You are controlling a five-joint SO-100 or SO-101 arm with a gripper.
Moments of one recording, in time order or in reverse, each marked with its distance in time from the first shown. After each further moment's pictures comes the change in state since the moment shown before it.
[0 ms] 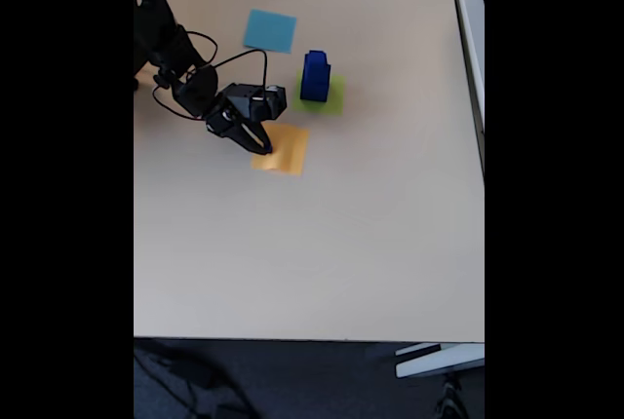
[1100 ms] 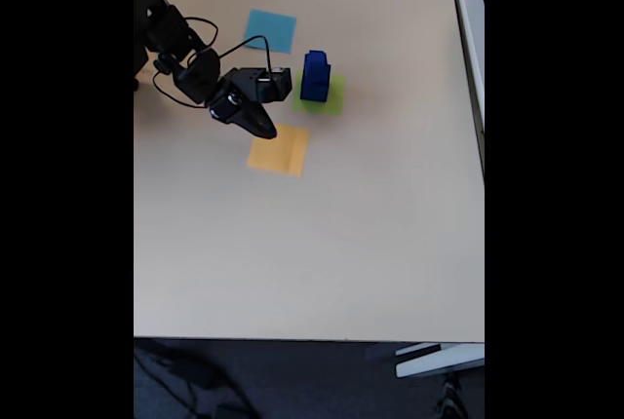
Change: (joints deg) arm -2.7 22.1 0.1 21.3 -3.7
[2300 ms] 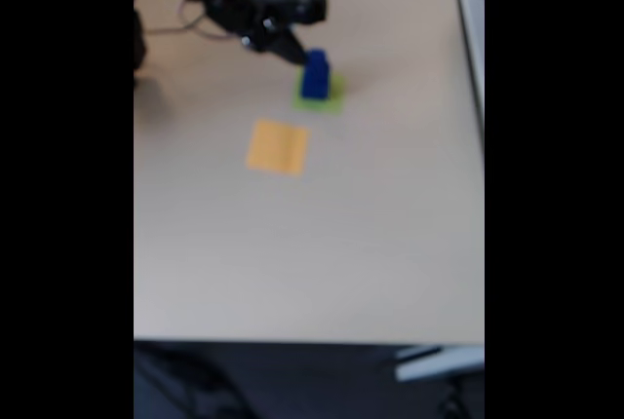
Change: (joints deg) arm -15.3 6.9 -35.7 50.3 8.8
